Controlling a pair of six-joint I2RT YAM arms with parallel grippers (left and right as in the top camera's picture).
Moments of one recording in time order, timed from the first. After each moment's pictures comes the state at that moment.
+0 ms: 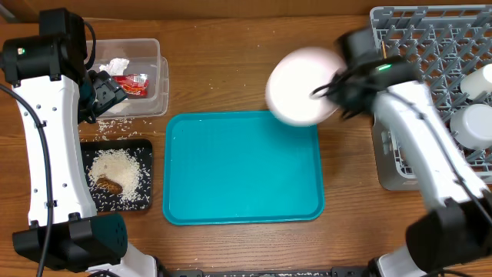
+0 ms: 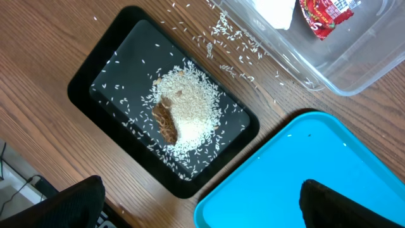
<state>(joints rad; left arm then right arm) 0.17 1.77 2.02 -1.65 -0.24 -0.60 0.20 1.72 1.66 -1.11 0.15 0.65</state>
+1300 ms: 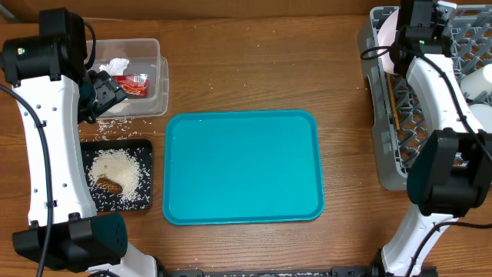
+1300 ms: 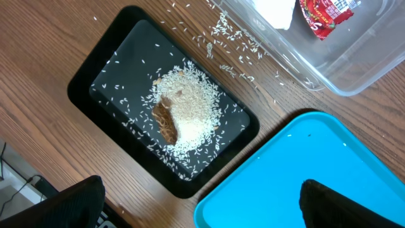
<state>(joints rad) 0.17 1.77 2.02 -1.65 -0.24 -0.60 -0.08 2.05 1.75 -0.55 0.73 0.21</state>
